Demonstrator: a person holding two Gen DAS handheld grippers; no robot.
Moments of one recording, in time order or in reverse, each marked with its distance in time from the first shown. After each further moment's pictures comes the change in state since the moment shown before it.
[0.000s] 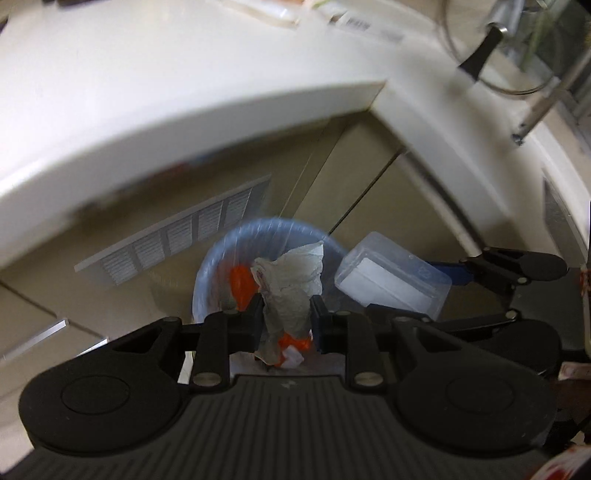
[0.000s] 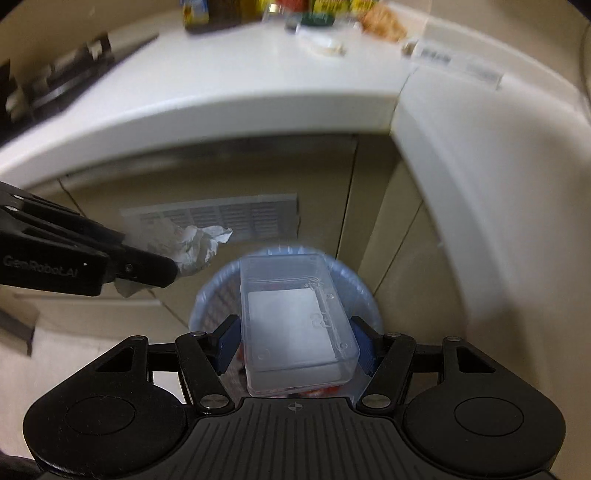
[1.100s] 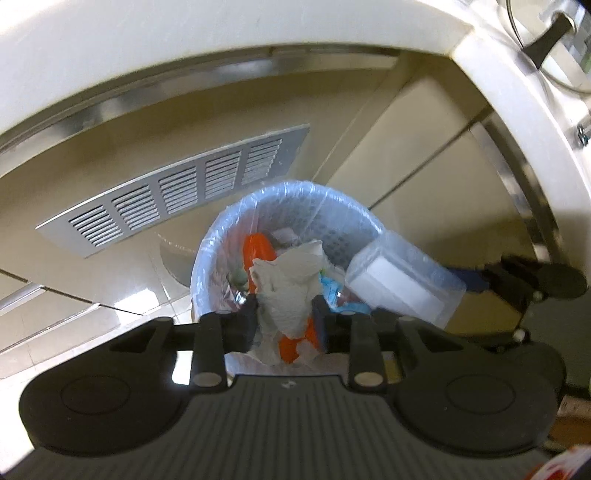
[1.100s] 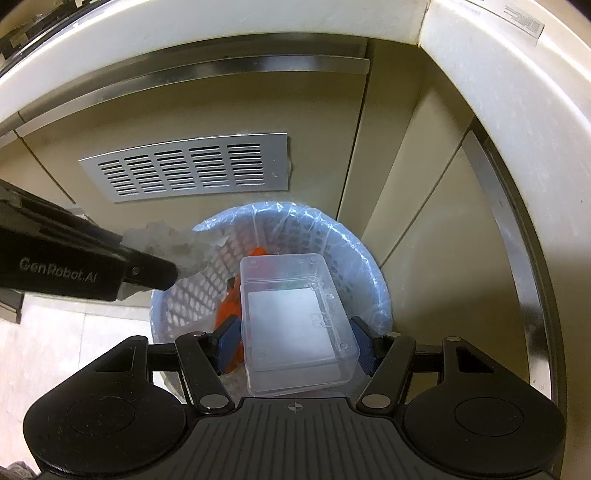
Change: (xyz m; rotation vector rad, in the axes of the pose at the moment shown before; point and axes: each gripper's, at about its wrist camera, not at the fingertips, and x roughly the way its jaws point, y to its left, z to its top) left arm 0.065 0.005 0.006 -0.118 0.094 0.066; right arm 0.062 -0.017 -0.004 -0.027 0.092 -0.004
